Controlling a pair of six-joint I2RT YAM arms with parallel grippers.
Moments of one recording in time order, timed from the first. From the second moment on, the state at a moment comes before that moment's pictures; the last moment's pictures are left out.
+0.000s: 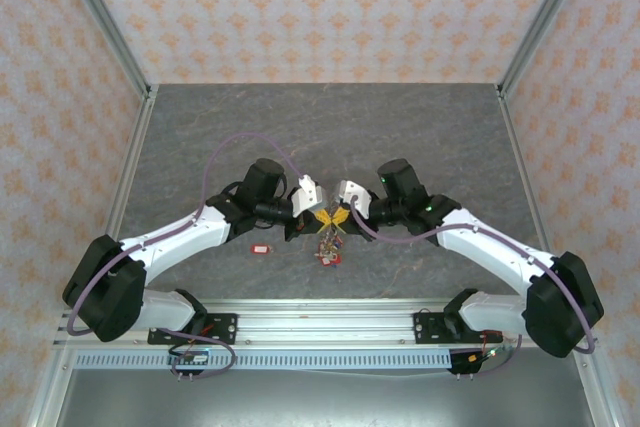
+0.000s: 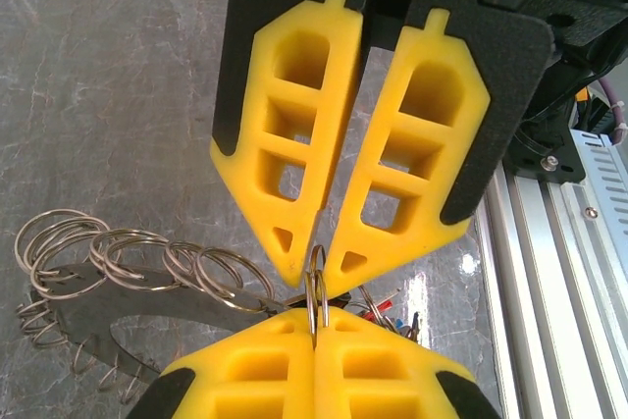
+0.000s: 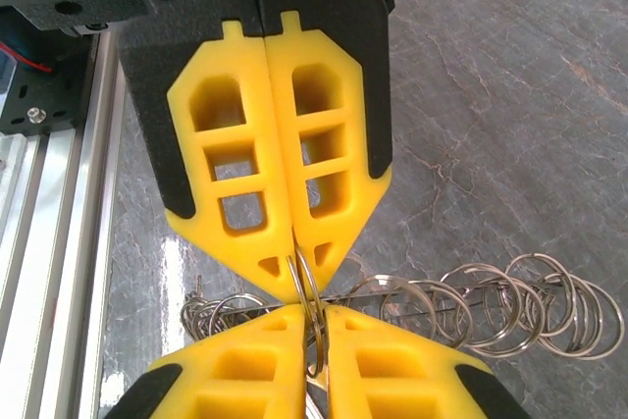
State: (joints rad) left arm -0.59 1.33 0.76 -0.12 0.73 0.35; right arm 0.63 1.21 0.75 -0.27 -0.64 -0.45
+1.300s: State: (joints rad) left arm -0.60 1.34 0.80 -0.18 0.71 0.38; right arm 0.64 1.22 0.84 -0.40 -0.63 -0.44
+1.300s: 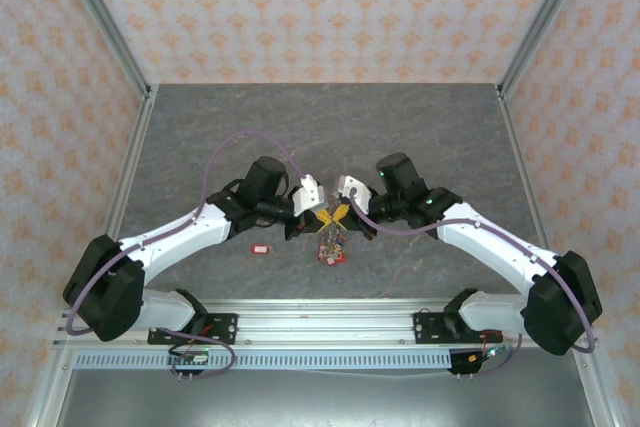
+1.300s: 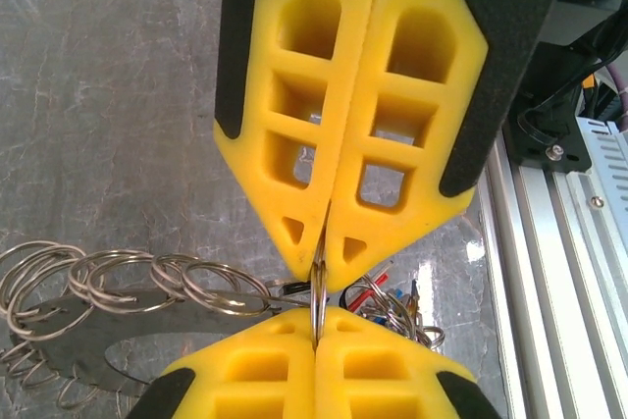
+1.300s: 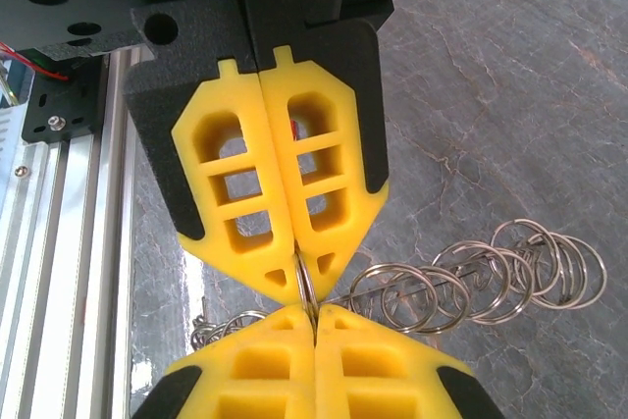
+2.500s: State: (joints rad) left arm -0.61 1.35 0.78 -0.14 0.74 0.35; right arm 0.61 1.14 0.62 -0.08 -0.69 -0.28
